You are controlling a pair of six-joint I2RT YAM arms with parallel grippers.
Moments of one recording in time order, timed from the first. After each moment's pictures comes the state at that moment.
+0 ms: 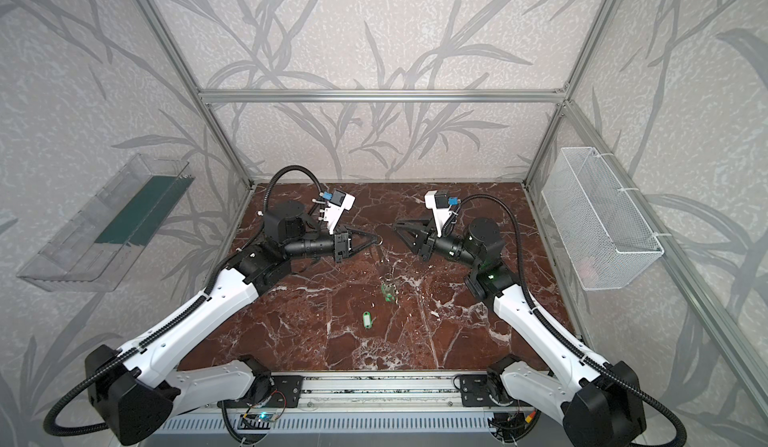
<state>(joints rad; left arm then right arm) -0.56 1.18 1.09 -0.18 0.69 -0.46 0.45 1.08 0.81 0.35 -0.70 0.46</state>
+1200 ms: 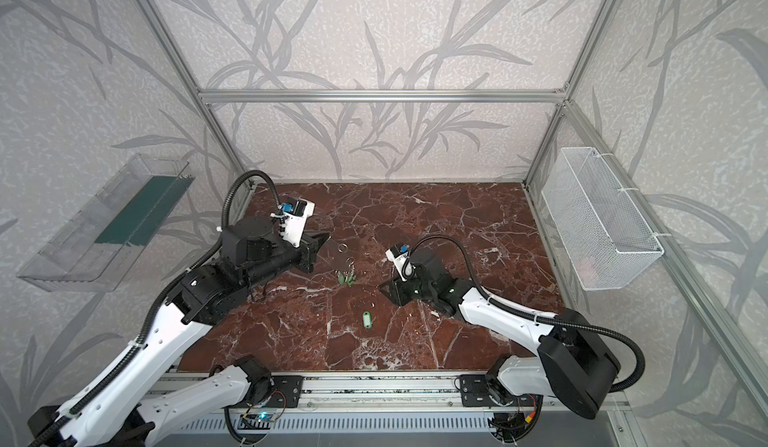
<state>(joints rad) -0.61 0.92 1.16 -0.65 -0.02 -0.16 0.78 1.35 0.68 -0.03 -0.32 0.37</state>
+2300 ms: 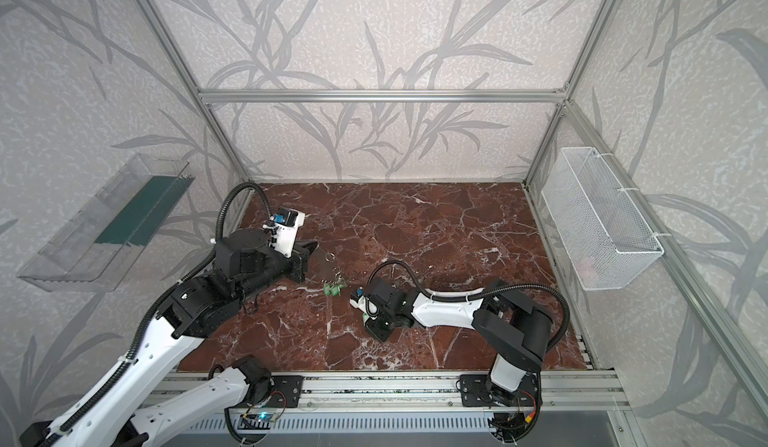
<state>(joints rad) -0.61 0.86 1.10 -0.70 -0.09 -0.16 1.04 1.68 0.85 -0.23 -0.24 0.15</state>
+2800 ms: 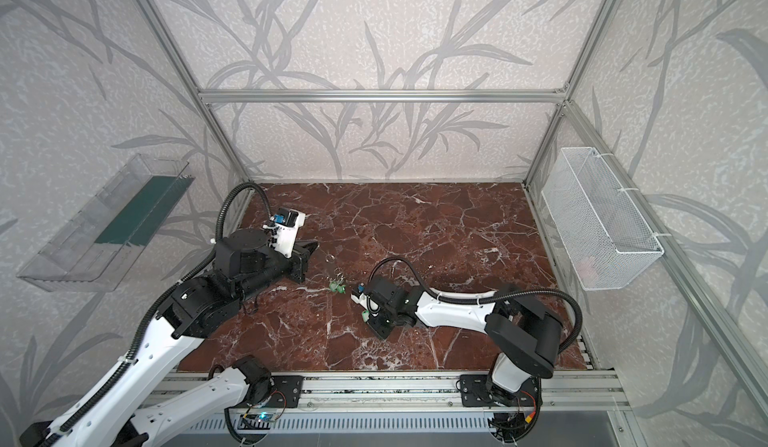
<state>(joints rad) -0.61 0.86 1.10 -0.70 -0.08 -0.16 1.05 1.57 0.86 -0.31 -0.15 0.15</state>
